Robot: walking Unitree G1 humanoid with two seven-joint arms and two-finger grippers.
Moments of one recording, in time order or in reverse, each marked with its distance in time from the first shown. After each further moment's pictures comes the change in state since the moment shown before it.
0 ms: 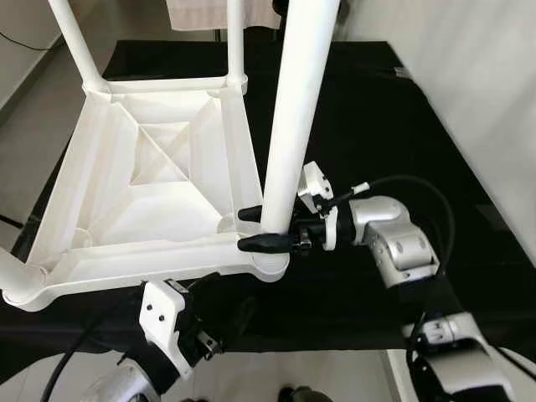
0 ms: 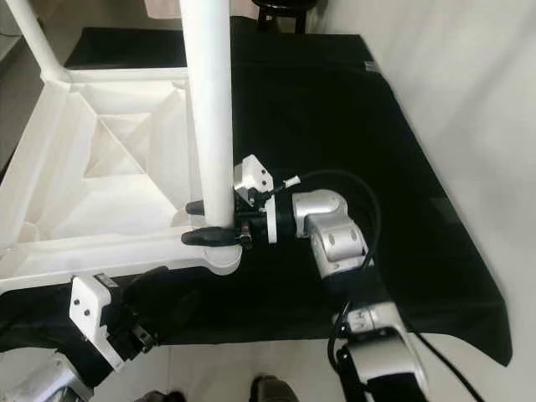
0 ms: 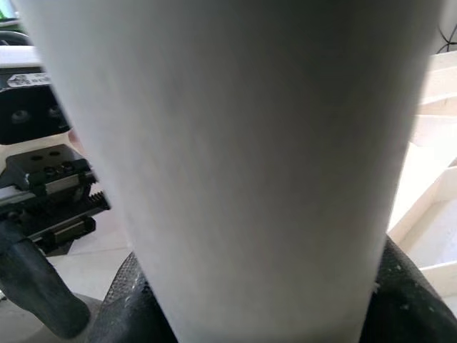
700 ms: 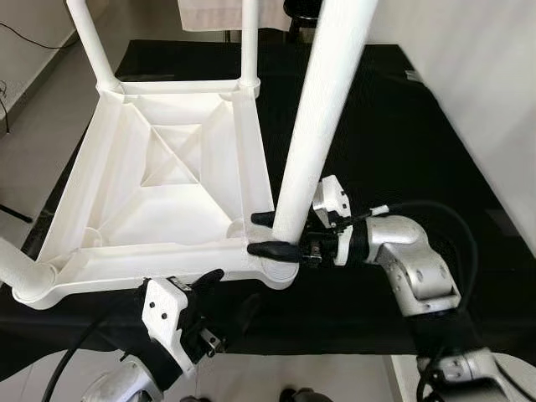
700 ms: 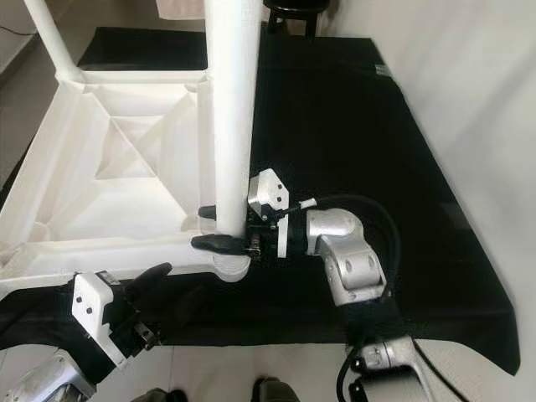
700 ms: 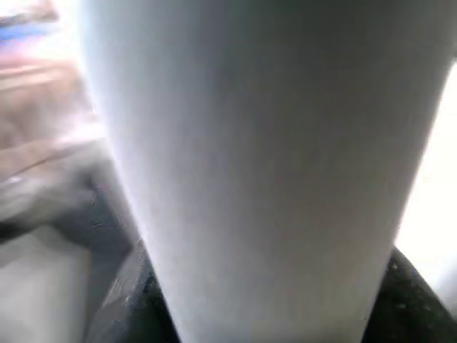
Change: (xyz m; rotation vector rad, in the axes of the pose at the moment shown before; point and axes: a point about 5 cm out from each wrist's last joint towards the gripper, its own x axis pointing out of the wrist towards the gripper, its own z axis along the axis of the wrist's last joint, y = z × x) left arm 0.002 0.002 0.003 0.010 -0.018 -0.007; right arm -0.007 0.017 -0.012 0.018 -0.101 -0.521
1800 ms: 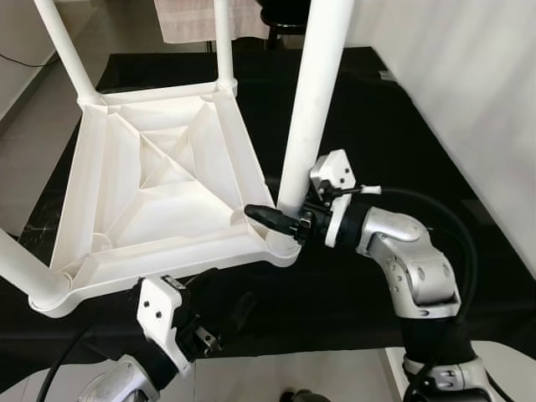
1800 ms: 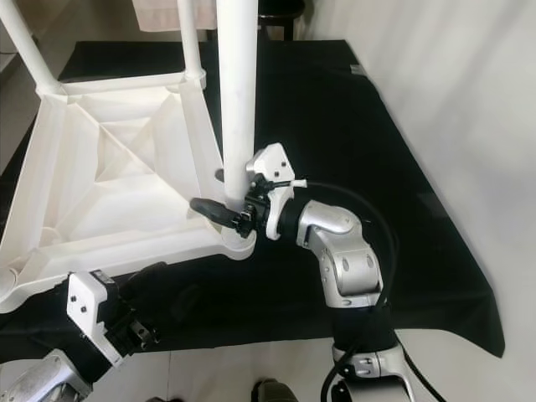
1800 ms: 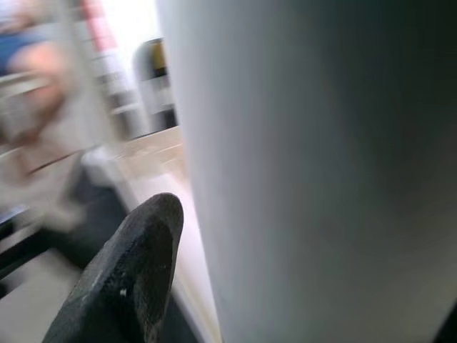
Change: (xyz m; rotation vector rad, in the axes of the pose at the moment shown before) left arm -0.001 0.001 0.001 -0.007 -0.007 0.007; right arm 0.002 0.003 0.029 -0.073 0.033 0.262
